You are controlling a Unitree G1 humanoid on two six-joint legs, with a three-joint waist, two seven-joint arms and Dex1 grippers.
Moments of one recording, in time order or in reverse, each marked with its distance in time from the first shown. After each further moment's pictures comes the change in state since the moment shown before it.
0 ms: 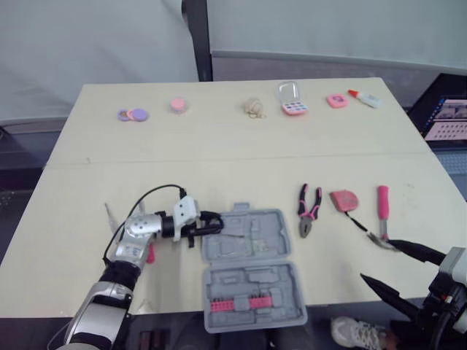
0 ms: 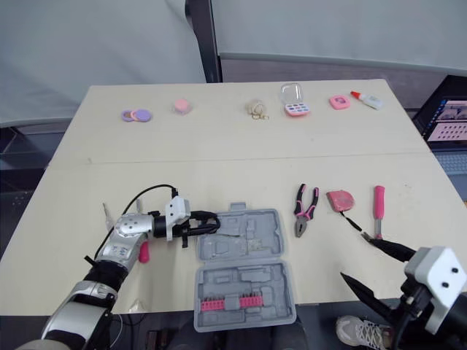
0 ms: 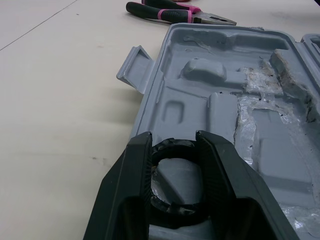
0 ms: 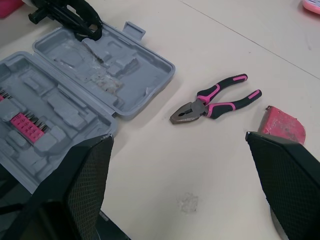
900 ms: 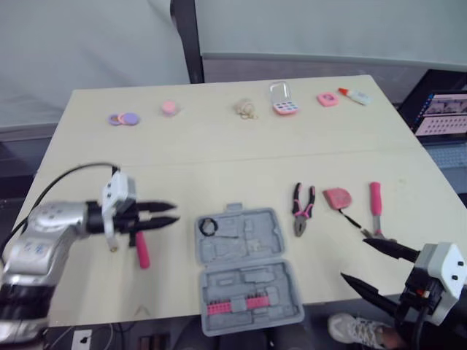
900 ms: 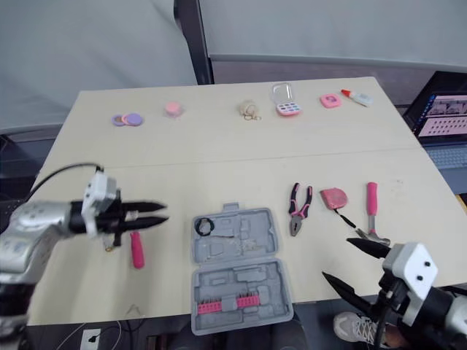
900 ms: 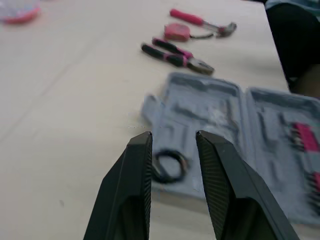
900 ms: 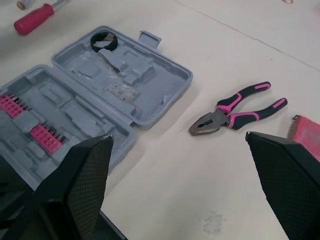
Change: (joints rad) left arm 0.403 0.470 0.313 -0.803 -0.398 0.707 -0.112; right arm -0.110 -0.023 0.185 0.048 -0.023 -0.002 -0.006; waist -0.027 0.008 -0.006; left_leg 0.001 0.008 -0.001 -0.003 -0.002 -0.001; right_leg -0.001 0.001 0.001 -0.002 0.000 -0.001
